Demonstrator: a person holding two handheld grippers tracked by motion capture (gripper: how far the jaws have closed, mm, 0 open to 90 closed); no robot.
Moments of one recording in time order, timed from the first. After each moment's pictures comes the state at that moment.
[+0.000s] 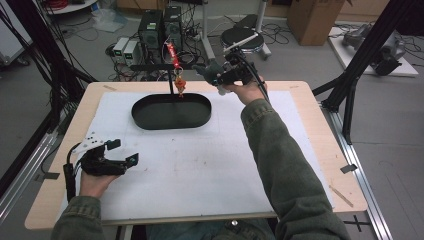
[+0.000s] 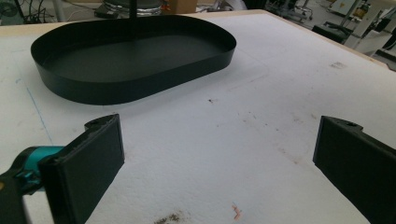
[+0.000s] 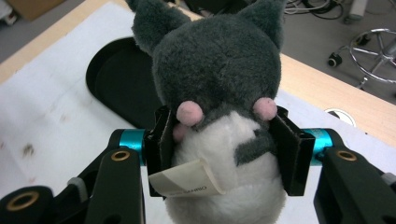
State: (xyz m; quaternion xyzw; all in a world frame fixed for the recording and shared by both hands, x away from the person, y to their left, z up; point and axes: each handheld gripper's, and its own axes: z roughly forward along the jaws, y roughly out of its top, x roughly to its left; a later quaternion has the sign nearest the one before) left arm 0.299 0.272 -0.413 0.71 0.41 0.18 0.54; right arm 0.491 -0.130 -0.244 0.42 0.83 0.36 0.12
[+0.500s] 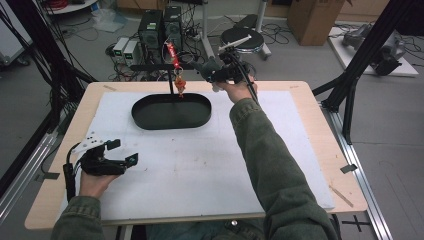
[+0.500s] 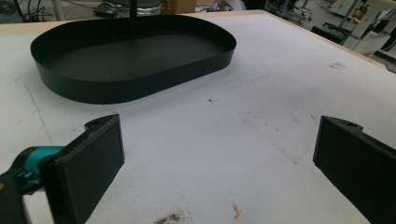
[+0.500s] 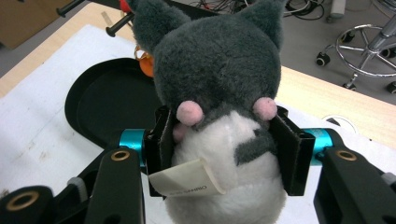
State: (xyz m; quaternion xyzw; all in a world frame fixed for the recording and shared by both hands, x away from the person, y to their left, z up) left arm 0.300 0.273 -0.413 0.71 0.41 0.17 0.54; right arm 0.510 -0.114 -0.261 0.45 0.80 0.37 0.14
